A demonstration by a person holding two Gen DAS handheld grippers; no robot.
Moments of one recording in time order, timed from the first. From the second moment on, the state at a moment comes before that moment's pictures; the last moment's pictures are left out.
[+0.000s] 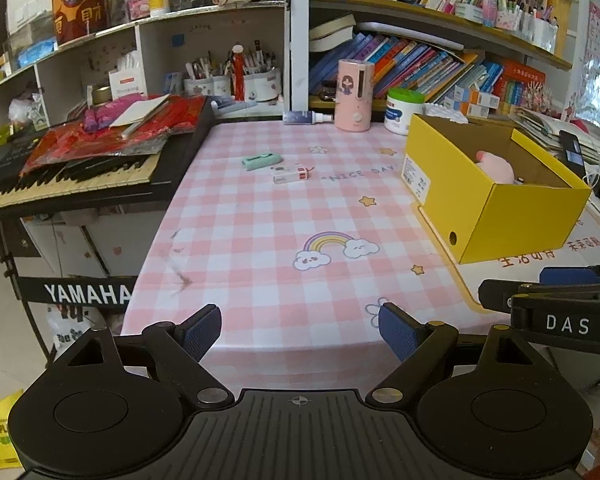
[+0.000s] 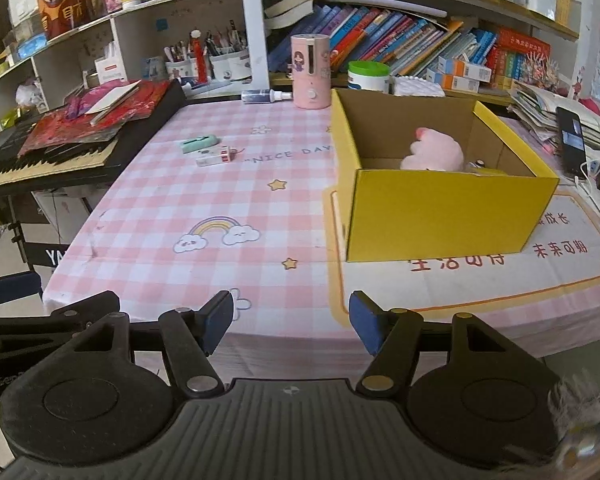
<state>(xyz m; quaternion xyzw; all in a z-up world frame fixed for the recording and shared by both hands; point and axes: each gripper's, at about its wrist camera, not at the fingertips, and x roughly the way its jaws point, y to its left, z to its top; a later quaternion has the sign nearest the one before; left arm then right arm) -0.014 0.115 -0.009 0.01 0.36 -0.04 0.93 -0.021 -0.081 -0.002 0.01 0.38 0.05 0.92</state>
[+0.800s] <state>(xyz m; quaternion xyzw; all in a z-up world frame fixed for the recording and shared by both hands) 0.068 0.134 -0.020 0.00 0.38 0.02 0.92 0.068 -0.045 -0.009 -0.01 0.39 0.12 0.91</state>
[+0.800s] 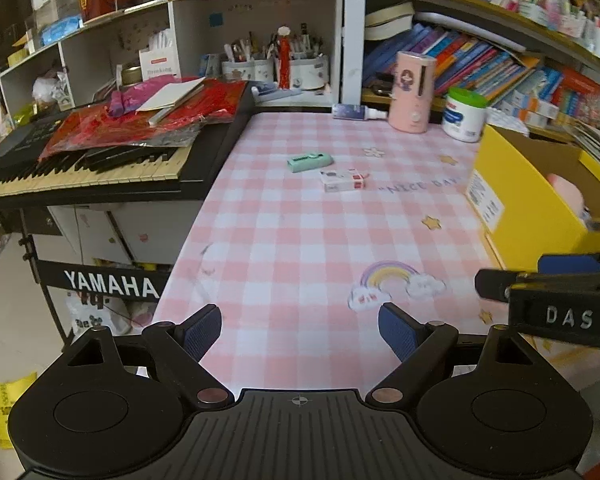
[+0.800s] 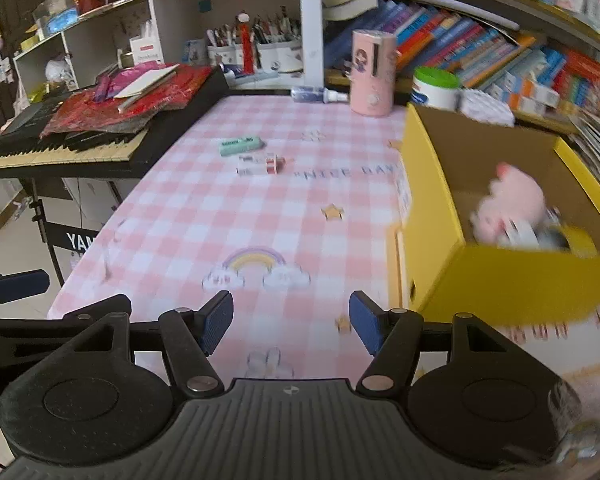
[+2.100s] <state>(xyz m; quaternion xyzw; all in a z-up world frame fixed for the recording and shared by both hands) 0.324 0.085 -0.102 -0.02 0.40 0.05 0.92 0.289 -0.065 0.015 -0.03 0.31 0.12 0.94</state>
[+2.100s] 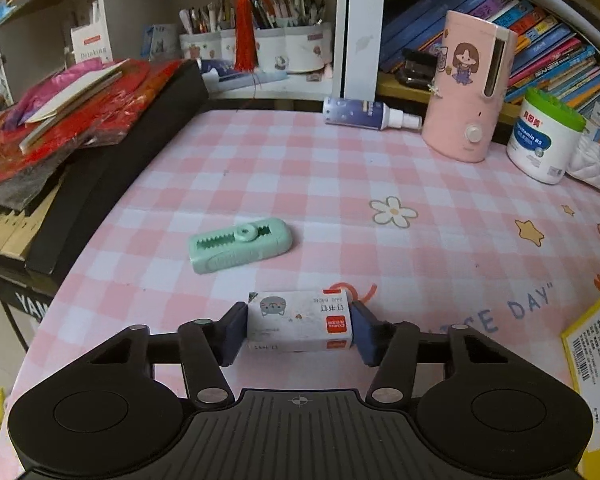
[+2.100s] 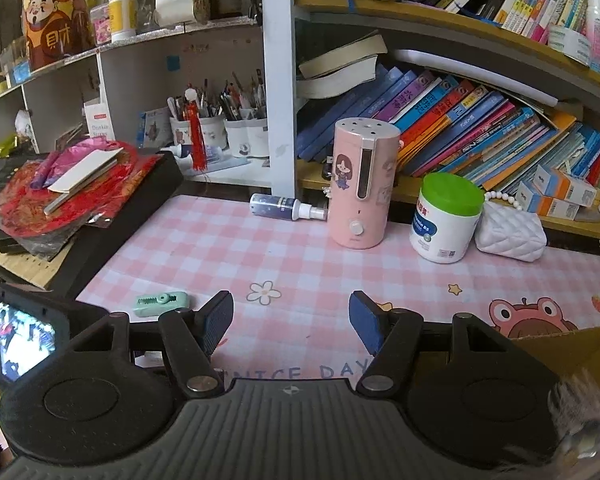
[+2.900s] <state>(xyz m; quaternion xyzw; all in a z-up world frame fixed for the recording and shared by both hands) 0.168 0.180 -0.043 -0.10 0.39 0.13 0.90 0.368 0.085 -0.068 -0.11 0.37 0.24 0.89</state>
